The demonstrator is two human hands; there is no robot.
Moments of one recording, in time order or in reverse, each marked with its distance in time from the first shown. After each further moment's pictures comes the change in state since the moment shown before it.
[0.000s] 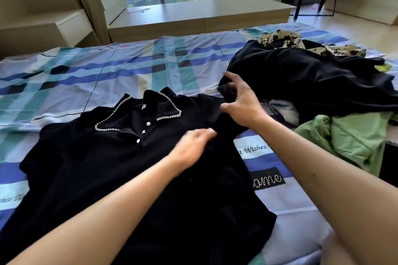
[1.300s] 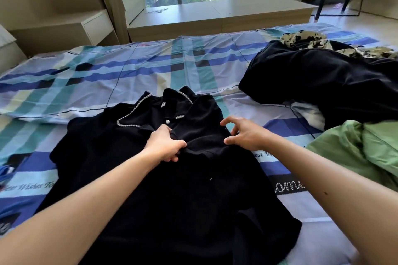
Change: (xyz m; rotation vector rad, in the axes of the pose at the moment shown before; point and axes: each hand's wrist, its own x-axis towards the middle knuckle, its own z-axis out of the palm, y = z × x) left_hand -0.013 -0.046 -0.091 0.223 0.280 -0.392; right_hand -0.020 0.025 0.043 -0.305 -0.519 0.109
